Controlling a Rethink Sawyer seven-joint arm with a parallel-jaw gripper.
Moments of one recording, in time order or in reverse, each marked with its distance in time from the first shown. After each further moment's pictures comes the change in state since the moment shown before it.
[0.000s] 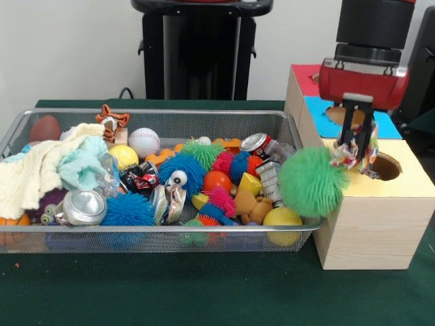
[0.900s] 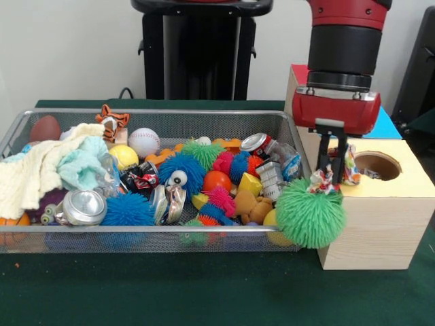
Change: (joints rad) arm -0.163 -0.030 0.186 0.100 -0.024 -0.201 0.007
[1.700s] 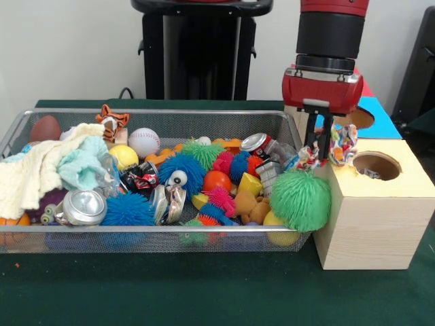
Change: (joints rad) arm -0.004 -0.068 0.016 0.150 -0.029 -0.027 0.000
